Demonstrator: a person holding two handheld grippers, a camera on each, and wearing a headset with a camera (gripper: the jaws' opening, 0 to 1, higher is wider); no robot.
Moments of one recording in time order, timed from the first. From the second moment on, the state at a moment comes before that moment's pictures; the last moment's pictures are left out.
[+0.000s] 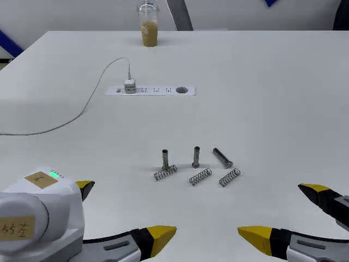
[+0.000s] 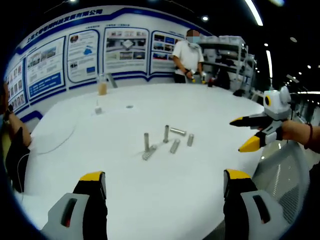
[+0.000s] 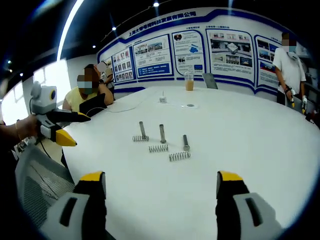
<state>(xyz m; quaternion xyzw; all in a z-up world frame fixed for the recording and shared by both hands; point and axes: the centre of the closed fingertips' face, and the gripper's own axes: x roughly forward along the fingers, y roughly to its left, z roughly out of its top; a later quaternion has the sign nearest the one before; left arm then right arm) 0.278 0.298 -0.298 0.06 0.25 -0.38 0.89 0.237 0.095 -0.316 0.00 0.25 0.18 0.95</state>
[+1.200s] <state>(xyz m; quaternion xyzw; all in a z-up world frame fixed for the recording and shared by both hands) 0.277 0.300 -0.297 0.07 0.26 -0.37 0.89 0.236 0.094 -0.315 0.00 0.25 0.18 0.95</state>
